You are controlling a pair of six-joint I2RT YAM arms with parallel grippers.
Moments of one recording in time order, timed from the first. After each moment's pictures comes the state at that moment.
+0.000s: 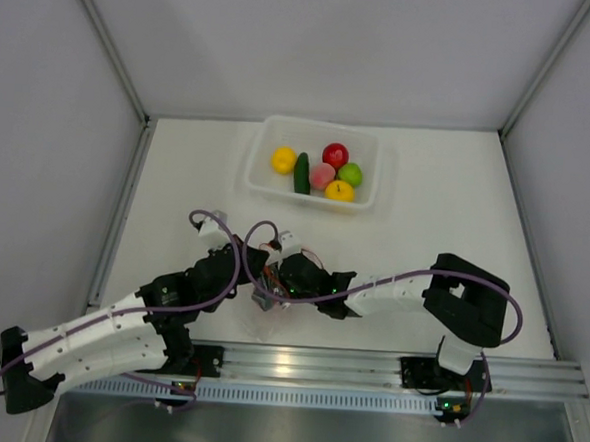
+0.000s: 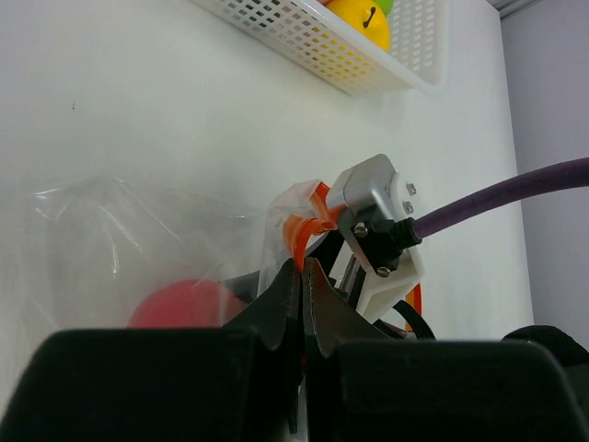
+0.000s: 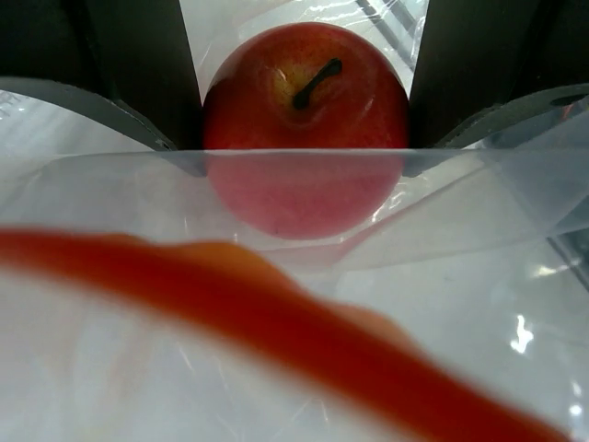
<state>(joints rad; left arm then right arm) -1.03 0.70 0.58 -0.35 -0.60 -1.03 1.22 1.72 0.86 0.25 0.15 0.62</state>
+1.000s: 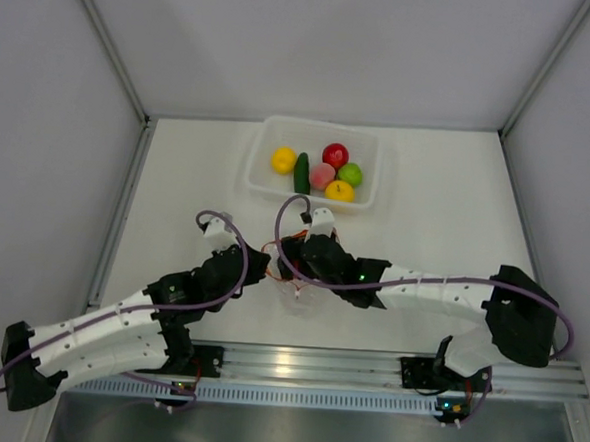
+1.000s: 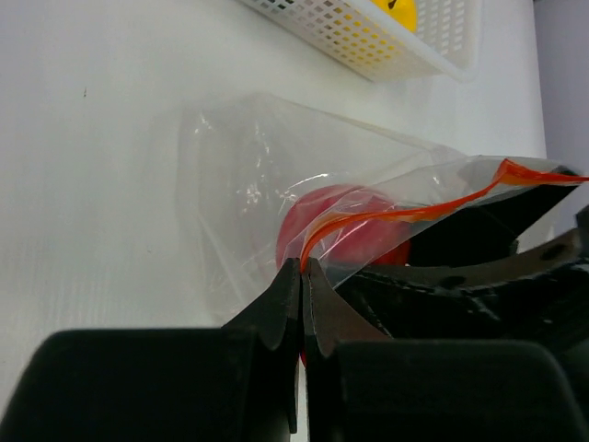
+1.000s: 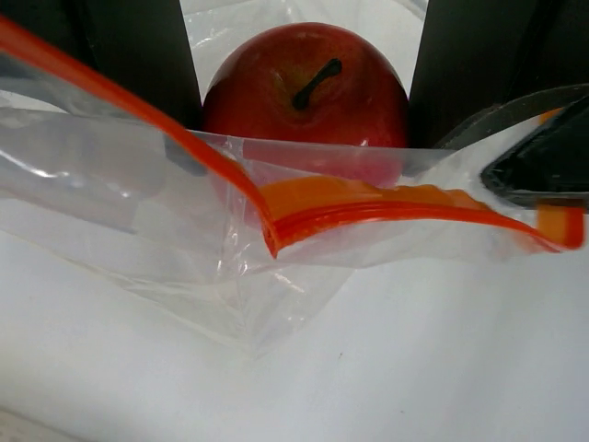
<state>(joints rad) -1.03 0.74 0.57 -0.34 -0.59 -1.03 1.14 1.47 0.88 0.01 0.42 0.60</state>
